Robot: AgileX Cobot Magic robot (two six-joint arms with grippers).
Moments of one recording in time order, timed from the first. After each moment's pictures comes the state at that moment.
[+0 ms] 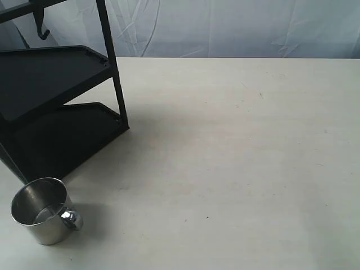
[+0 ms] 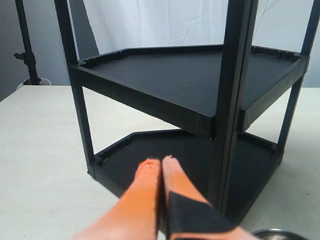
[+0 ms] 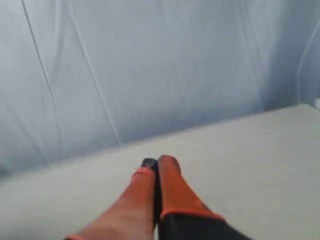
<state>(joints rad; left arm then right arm) 0.02 0.01 0.00 0.00 0.23 -0.02 0.00 0.05 0.00 0.11 0.06 0.14</state>
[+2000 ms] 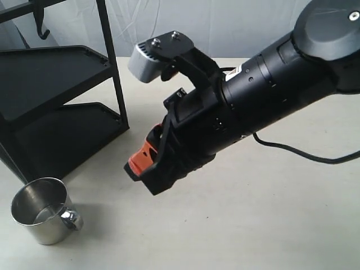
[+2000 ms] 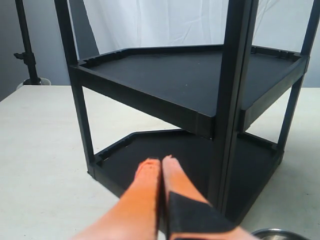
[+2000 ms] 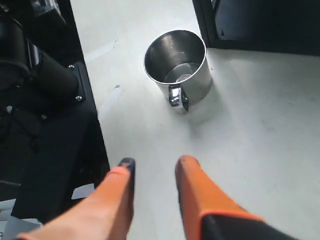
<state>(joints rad) 0.02 0.01 0.00 0.00 0.23 -0.02 0.75 1.44 -1.02 0.89 0.80 -0.84</state>
